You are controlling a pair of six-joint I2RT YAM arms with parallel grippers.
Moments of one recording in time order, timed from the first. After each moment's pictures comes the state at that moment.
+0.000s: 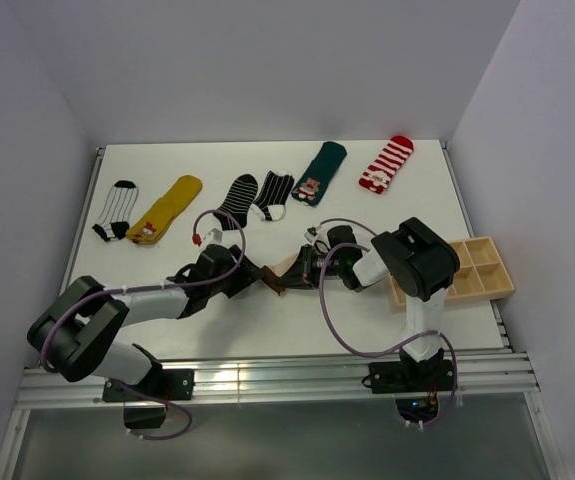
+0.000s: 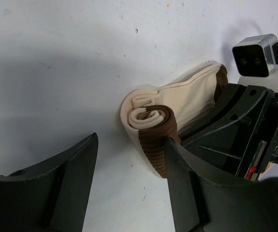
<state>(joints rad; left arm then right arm) -0.68 1.41 0.45 0.28 -0.06 -1.11 0.49 1.95 0.61 0.75 -0.85 1.03</state>
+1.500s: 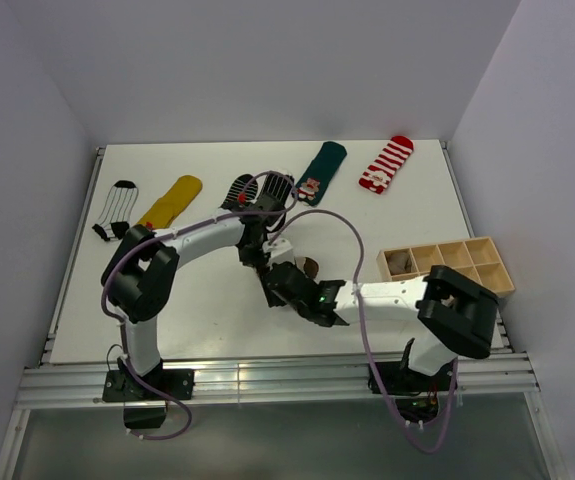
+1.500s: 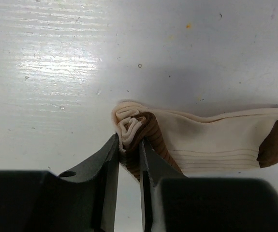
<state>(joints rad) -0.72 1.89 1.35 -0.74 -0.21 -0.83 1.09 1.50 0.71 0.12 0.40 0.44</state>
